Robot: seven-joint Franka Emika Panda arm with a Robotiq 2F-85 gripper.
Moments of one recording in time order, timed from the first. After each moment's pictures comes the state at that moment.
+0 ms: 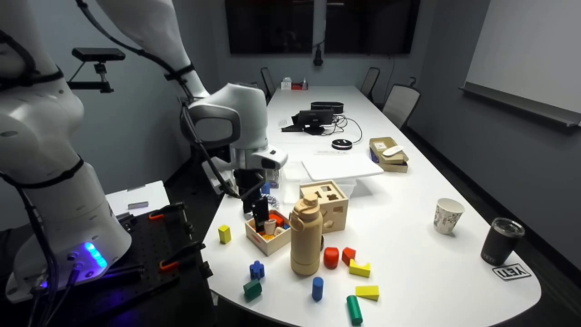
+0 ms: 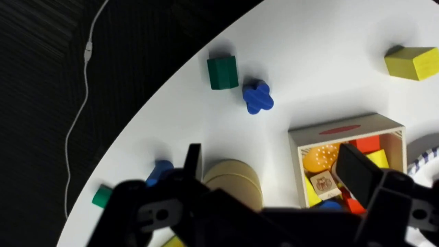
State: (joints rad) arm -0.21 0.05 -0.22 -2.76 -0.21 2.79 -0.15
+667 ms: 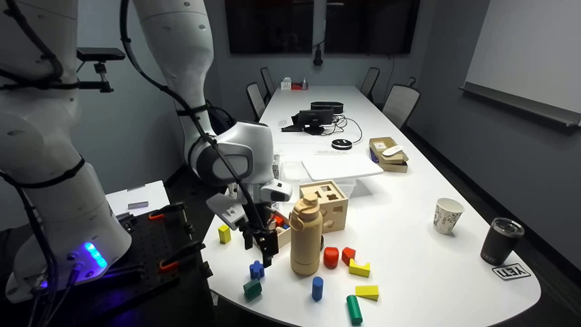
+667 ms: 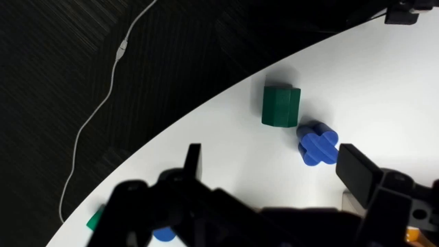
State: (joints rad) arm -0.15 0.35 -0.37 -2.66 -0.49 2.96 -0.11
